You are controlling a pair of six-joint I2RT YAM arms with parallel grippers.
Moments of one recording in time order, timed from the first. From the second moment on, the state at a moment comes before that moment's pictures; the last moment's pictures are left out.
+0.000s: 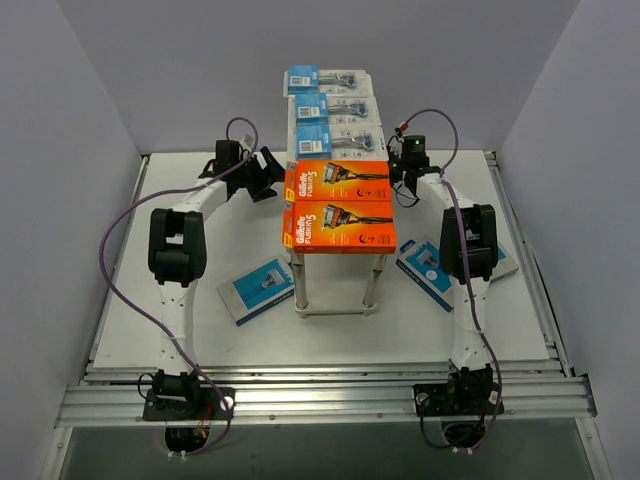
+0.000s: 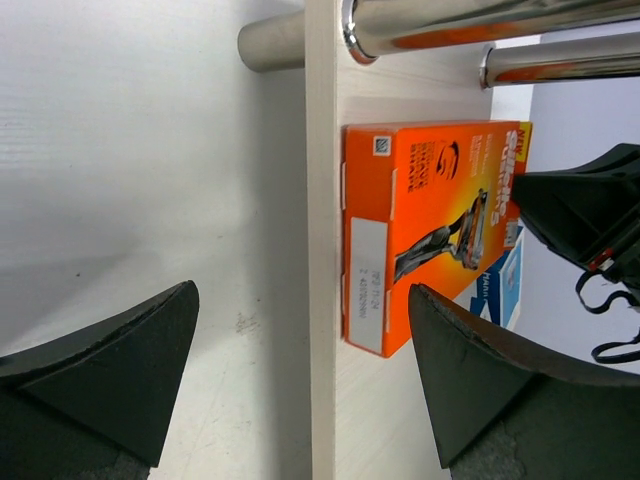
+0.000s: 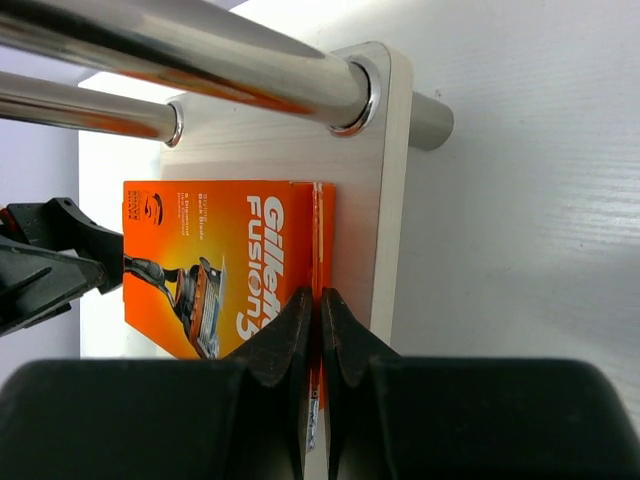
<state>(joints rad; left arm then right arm) -0.16 2.37 1.91 -0.17 0.57 -0.75 0.14 2.34 1.86 -0.09 -0.50 0.63</state>
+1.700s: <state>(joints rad) -0.15 2.39 2.05 -0.32 0.56 -0.68 0.12 2.39 1.92 -0.07 -0.49 0.68</state>
